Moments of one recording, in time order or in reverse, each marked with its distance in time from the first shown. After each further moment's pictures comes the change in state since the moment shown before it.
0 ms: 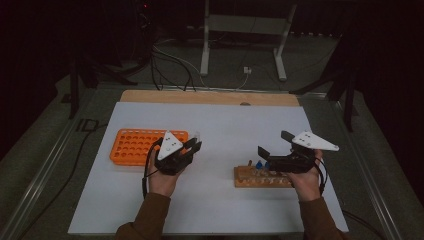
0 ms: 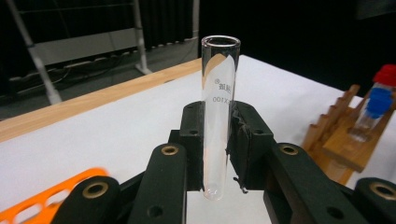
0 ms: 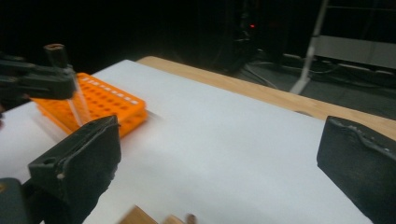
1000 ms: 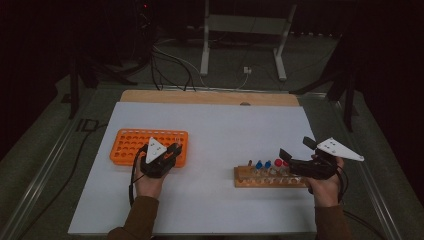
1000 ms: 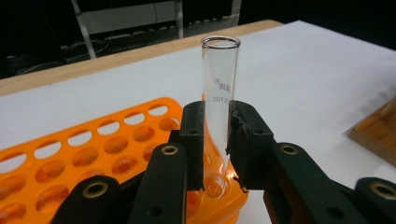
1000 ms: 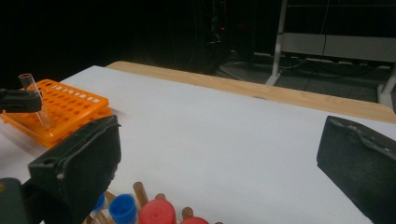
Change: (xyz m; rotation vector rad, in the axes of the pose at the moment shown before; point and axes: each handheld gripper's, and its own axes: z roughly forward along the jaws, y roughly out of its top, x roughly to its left) left arm 0.034 -0.048 -0.002 0.085 0.134 -0.036; right arm -0.036 -0.024 -0.032 -0.031 -0.088 0.070
